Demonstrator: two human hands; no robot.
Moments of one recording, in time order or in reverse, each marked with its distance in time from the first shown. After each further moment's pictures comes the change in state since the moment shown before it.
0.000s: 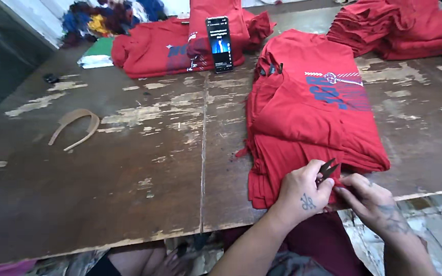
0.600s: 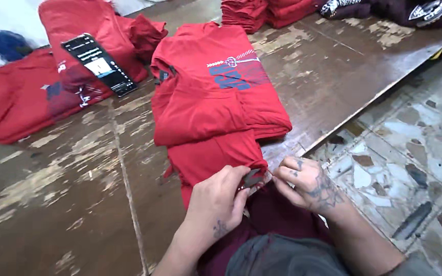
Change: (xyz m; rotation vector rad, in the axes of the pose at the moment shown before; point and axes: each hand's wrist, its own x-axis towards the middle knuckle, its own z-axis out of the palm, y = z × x) left_hand -0.008 0.015 -0.028 0.561 -0.236 0.480; right_hand -0.012 -0.024 -0.025 0.036 0.087 0.026
